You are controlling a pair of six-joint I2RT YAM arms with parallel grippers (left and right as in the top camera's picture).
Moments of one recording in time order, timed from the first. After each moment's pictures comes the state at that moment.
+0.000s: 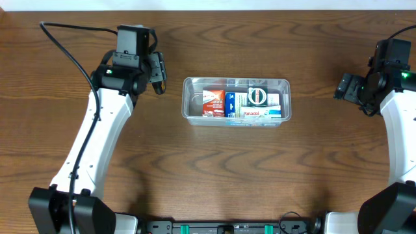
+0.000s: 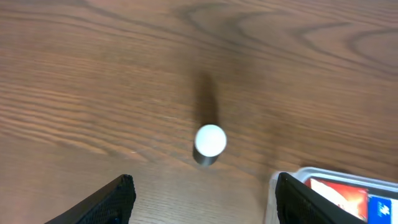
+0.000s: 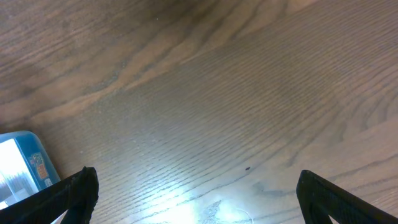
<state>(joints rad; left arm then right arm) -0.17 1.57 1.39 -0.72 -0.15 -0.28 -0.22 1.57 1.35 -0.99 0.14 0.23</state>
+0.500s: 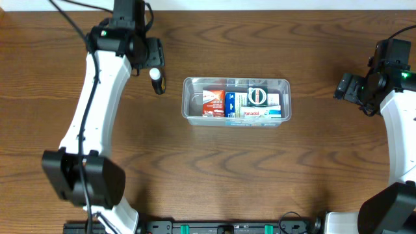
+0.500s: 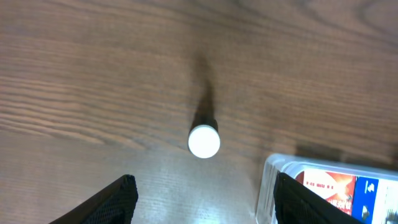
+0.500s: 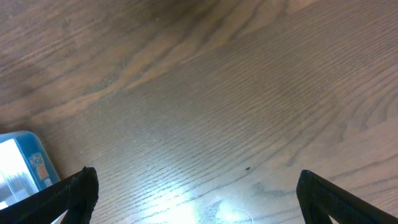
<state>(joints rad) -0.13 1.85 1.83 -1.09 -0.07 -0.24 -0.22 1.57 1.35 -0.99 0.14 0.23</state>
